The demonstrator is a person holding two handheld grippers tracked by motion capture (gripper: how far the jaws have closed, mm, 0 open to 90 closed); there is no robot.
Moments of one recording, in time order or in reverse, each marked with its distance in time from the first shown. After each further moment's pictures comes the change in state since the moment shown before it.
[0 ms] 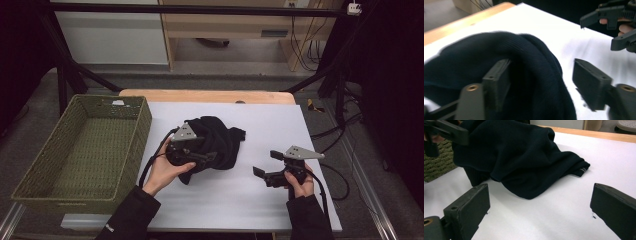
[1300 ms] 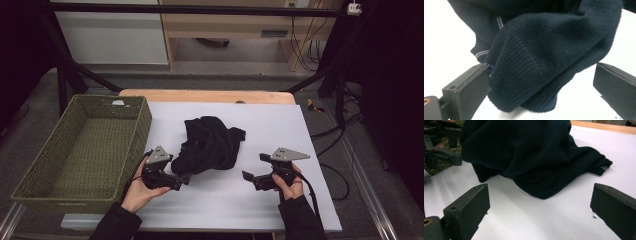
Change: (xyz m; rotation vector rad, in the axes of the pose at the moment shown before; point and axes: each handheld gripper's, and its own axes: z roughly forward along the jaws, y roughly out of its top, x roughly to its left) left arm 0.013 -0.085 -0.030 0.086 0.097 -0.128; right arm 0.022 0.000 0.021 0.056 0.033 -0.027
